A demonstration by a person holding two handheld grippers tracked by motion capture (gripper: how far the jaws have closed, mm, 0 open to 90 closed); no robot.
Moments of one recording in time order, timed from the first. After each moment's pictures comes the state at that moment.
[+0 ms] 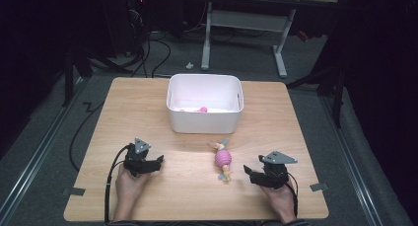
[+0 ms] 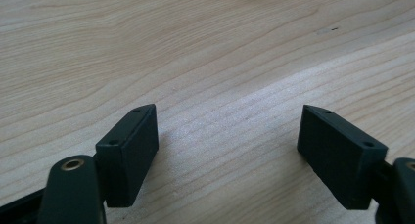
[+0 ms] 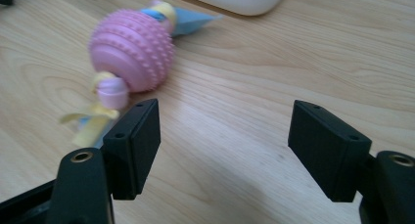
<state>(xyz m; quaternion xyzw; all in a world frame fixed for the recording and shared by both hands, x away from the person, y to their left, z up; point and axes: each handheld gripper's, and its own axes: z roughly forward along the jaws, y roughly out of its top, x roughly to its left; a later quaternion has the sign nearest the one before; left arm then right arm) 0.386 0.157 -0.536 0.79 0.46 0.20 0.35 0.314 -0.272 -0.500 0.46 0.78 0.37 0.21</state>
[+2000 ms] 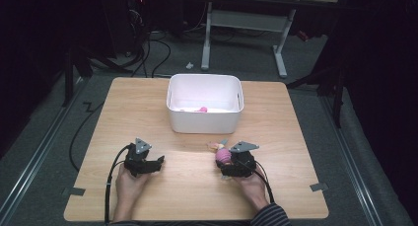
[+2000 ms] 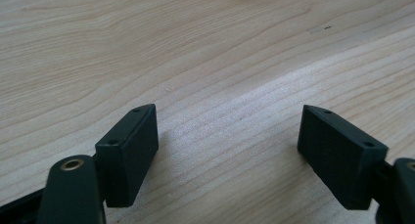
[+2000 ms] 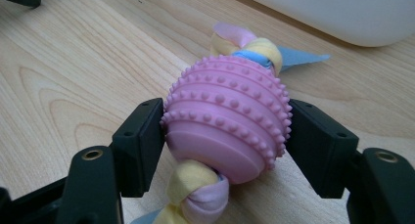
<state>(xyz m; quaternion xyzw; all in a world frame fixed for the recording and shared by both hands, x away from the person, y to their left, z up) 0.386 0.156 -0.536 0.80 0.45 0.19 0.35 0.359 -0.194 -0.513 0.42 0.82 0.35 0.17</state>
